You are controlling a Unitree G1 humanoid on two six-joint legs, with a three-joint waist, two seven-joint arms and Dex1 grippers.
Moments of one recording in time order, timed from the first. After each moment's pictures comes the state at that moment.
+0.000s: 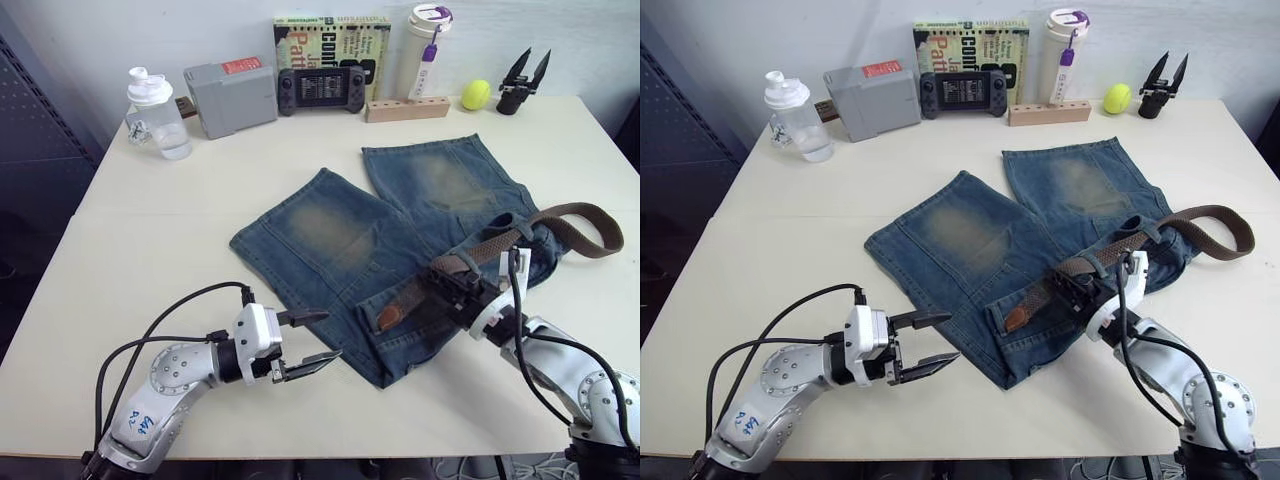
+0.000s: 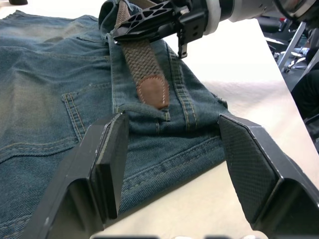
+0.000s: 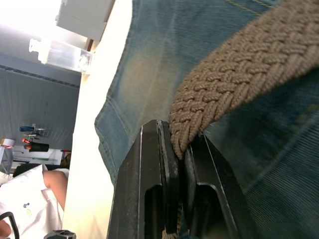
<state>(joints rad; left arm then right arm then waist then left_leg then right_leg) 0.02 0.57 -0.21 -0.46 -0.43 0.15 -0.72 -0.06 -0.51 -0.24 -0.34 1.71 0.75 -0.22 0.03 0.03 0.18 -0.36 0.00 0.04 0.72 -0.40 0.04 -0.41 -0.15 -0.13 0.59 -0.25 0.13</state>
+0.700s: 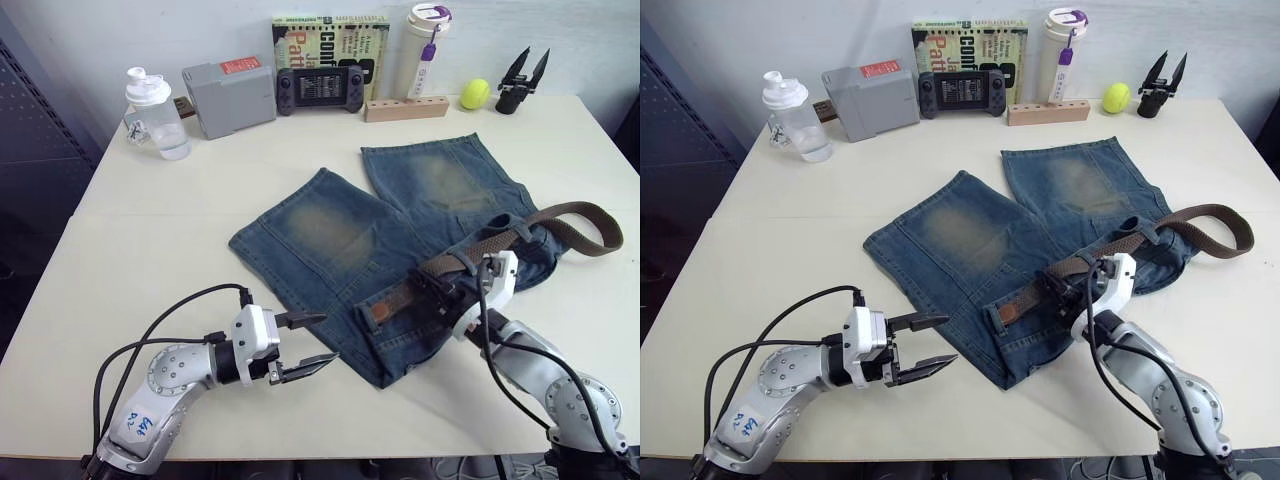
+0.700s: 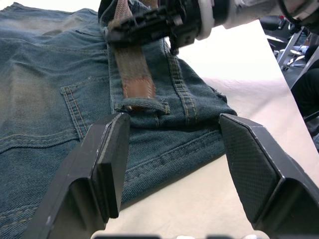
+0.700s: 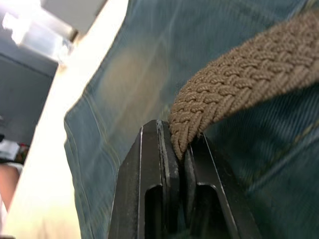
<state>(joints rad) 0.03 0.55 -0.18 -0.46 -0.39 0.16 -0.76 -0.03 -0.43 -0.17 -0.43 1.36 0.72 -0.10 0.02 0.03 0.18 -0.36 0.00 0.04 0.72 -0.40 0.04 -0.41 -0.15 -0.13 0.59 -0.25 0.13</state>
